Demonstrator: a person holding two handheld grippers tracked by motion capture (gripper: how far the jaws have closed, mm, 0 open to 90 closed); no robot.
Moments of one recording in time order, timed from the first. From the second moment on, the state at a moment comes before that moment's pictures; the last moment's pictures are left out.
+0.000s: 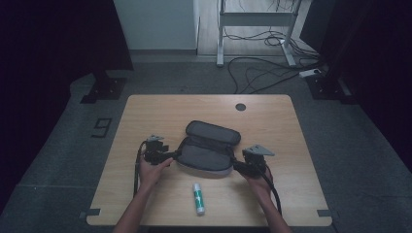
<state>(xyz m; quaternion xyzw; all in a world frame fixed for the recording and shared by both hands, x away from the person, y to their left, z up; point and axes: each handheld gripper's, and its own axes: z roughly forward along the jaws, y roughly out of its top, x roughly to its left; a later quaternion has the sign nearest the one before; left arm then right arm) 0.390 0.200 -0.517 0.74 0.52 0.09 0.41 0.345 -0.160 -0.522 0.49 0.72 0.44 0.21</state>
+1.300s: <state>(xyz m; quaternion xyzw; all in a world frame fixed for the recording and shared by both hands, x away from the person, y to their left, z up) 0.357 0.247 -0.535 0.74 0.53 0.06 0.42 0.265 -0.096 -0.520 0.38 0.79 0.46 0.15</state>
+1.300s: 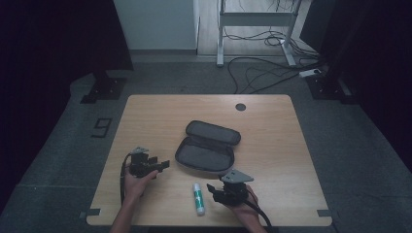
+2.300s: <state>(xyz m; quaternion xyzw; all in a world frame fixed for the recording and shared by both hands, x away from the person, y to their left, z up) 0.358 0.248 -0.536 0.74 0.52 0.06 0.41 0.248 -0.043 -0.541 0.34 0.83 0.42 0.13</state>
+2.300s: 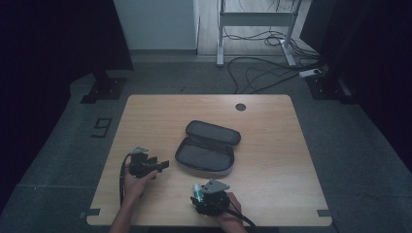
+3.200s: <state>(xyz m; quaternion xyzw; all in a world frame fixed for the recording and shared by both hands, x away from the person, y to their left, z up) 0.359 0.245 -0.541 0.75 0.52 0.06 0.41 0.250 -0.044 -0.548 0.32 0.85 0.39 0.14</state>
